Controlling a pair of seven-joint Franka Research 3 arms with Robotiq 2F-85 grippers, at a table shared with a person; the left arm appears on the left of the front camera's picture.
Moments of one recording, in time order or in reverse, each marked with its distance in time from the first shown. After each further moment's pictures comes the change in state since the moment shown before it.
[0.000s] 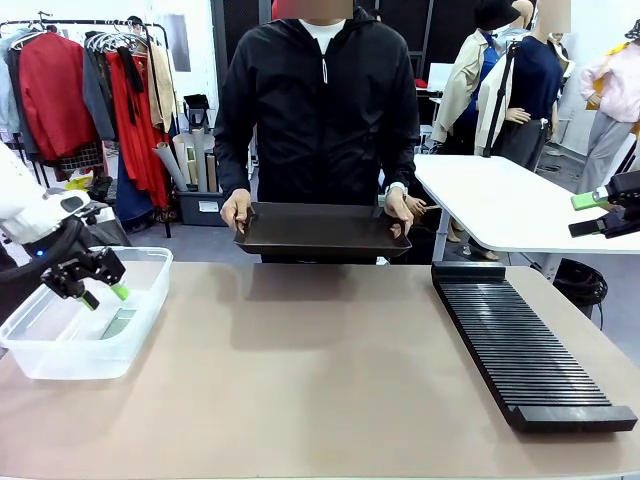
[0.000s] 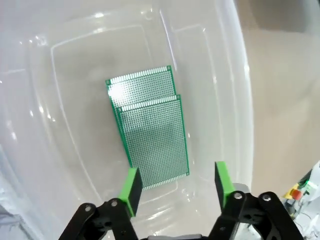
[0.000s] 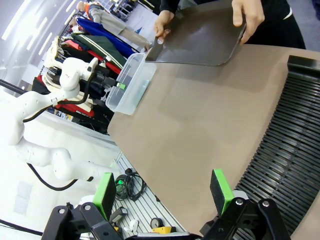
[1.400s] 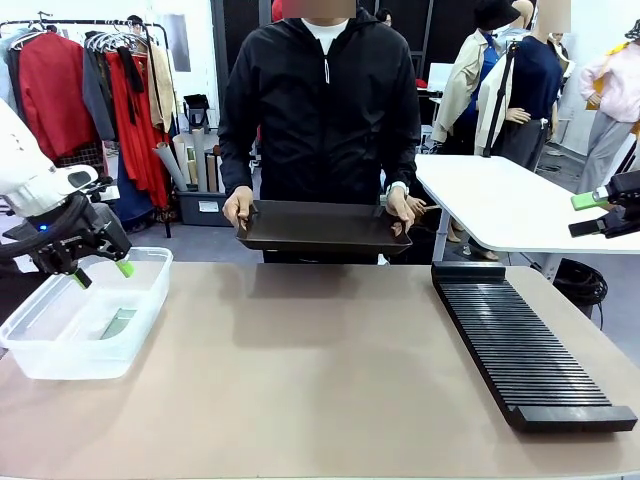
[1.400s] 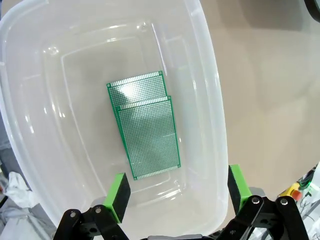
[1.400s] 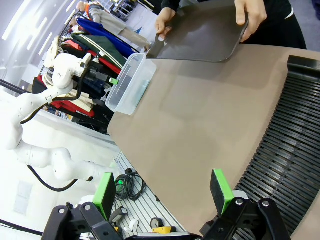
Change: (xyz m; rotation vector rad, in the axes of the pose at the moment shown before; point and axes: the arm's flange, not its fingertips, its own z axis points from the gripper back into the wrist) left arm 0.007 -0.030 0.030 0.059 -0.001 -0.003; right arm 0.000 0.000 0.000 0.000 0.000 0.000
